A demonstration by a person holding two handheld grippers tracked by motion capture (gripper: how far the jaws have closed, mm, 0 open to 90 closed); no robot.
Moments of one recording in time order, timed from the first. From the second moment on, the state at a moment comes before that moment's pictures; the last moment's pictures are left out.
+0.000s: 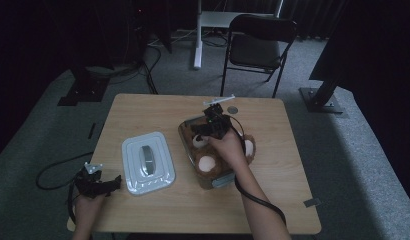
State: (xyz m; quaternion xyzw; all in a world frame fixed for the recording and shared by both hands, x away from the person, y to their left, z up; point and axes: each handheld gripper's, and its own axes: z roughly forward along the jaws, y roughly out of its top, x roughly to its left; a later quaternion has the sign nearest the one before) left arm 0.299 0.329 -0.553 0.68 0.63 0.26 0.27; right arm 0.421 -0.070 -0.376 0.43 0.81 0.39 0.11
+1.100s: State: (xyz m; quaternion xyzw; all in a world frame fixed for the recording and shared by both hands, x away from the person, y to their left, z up) left arm 0.299 0.329 -0.553 0.68 0.63 0.26 0.27; right arm 0.334 -0.194 -0.357 0.41 0.77 0.47 0.13
